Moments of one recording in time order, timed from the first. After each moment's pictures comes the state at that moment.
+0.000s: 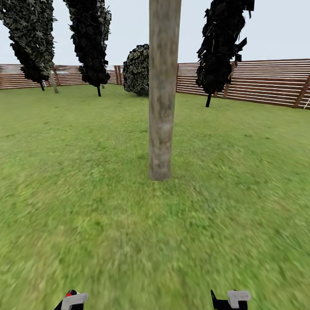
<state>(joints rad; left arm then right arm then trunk) -0.27 0.10 0.08 -0.27 0.04 -0.50 0.03 -0.38 -0.08 0.01 -0.07 0.01 -0.62 -0.02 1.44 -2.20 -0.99</state>
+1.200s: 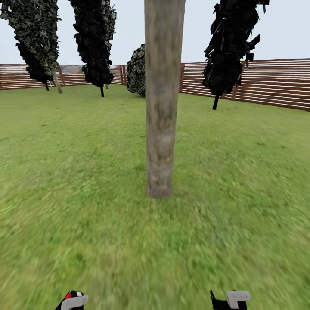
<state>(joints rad) -0.25 0.09 0.08 -0.27 0.04 -0.57 0.03 -0.38 -0.08 0.01 -0.07 0.01 -0.62 -0.02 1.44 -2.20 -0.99</state>
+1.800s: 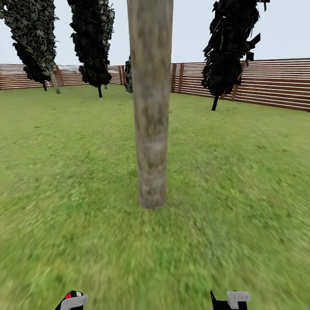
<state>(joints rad) -0.25 0.10 0.08 -0.27 0.04 -0.57 0.03 -0.38 -0.08 0.01 -0.06 0.01 -0.62 -0.02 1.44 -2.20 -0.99</state>
